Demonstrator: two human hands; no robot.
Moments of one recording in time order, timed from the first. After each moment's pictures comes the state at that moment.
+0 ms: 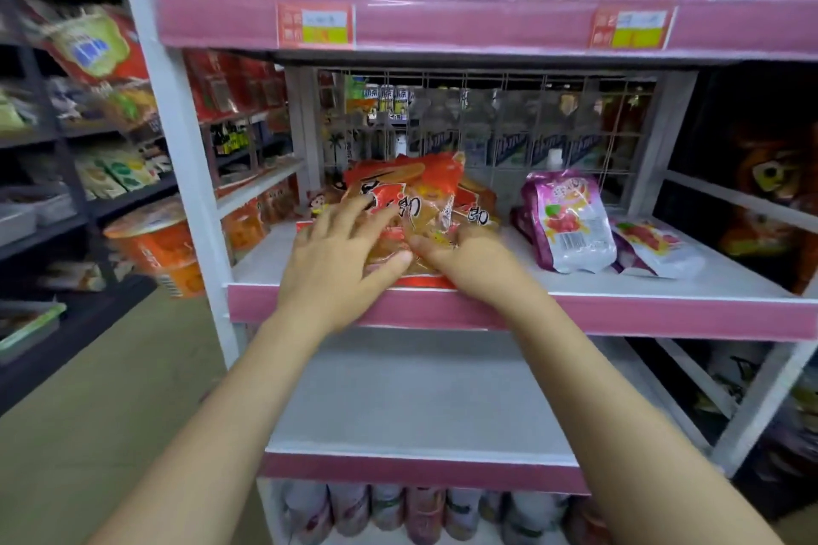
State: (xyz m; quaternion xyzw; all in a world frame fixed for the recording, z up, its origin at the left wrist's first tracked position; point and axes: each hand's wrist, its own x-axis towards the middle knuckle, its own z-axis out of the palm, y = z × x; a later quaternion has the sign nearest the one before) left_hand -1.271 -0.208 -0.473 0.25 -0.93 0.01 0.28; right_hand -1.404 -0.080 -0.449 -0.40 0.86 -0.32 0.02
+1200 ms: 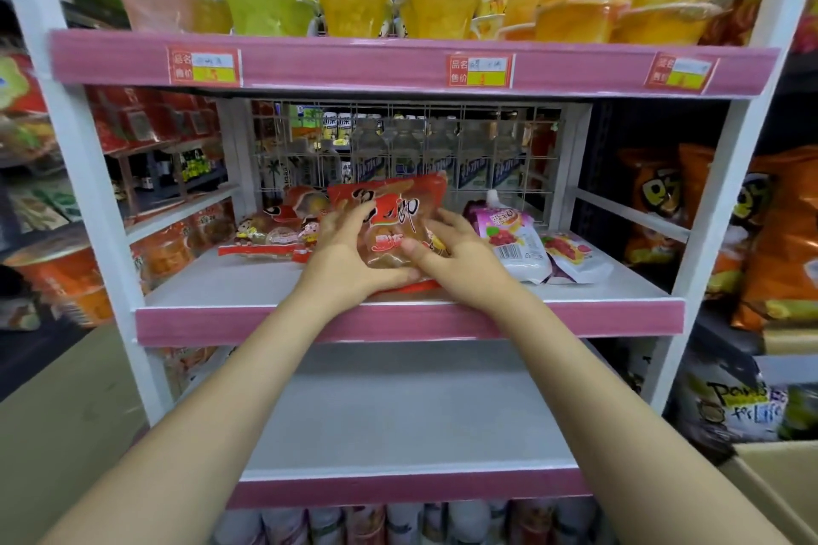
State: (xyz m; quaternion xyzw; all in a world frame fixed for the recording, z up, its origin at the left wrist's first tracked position) left_hand -1.347 -0.145 -0.456 0.21 -0.87 -0.29 0.34; right_hand -1.472 -0.013 -0.448 -0.48 0.78 -0.39 -0.04
